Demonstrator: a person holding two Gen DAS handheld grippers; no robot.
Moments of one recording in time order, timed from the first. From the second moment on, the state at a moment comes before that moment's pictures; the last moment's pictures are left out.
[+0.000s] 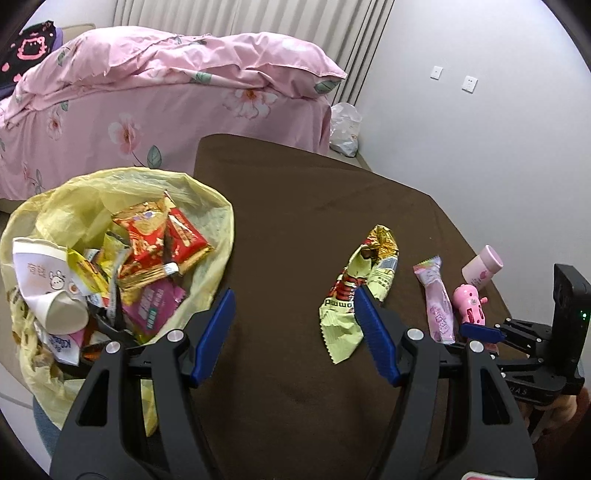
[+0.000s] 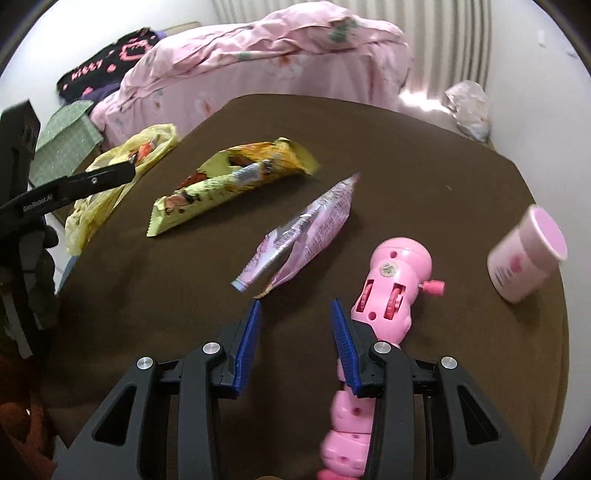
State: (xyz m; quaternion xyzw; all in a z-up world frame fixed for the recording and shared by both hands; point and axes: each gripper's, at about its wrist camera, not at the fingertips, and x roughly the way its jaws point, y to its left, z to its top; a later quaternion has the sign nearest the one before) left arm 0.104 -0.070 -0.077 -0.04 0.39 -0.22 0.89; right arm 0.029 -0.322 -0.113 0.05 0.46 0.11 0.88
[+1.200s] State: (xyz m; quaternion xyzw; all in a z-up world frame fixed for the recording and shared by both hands) left arm 0.115 -0.112 -0.093 -0.02 0.45 -0.27 0.85; right arm 0.016 -0.306 -0.122 0.00 0.46 0.15 0.87
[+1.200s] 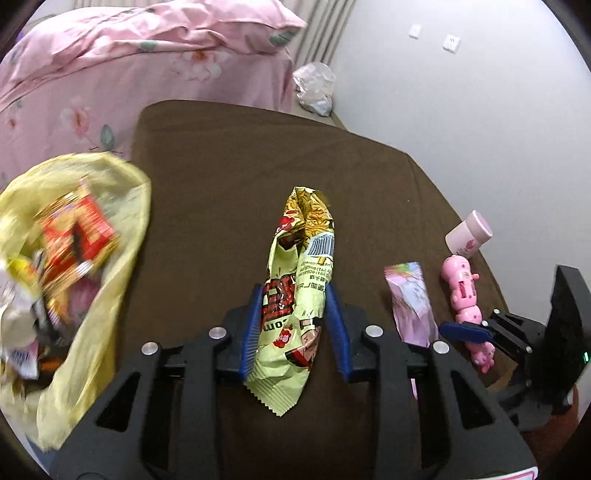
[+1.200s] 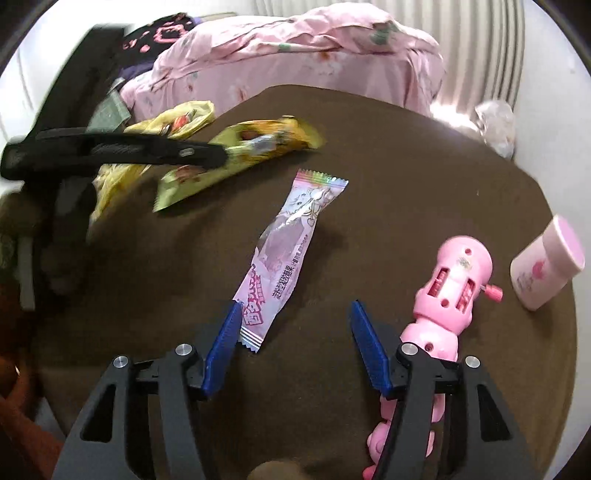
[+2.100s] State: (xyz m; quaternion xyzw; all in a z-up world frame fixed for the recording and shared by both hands) left arm 0.062 -0.062 -0.069 -0.05 0.41 -0.23 0.88; right arm 0.002 -0.278 -0.096 0.01 0.40 0.13 0.91
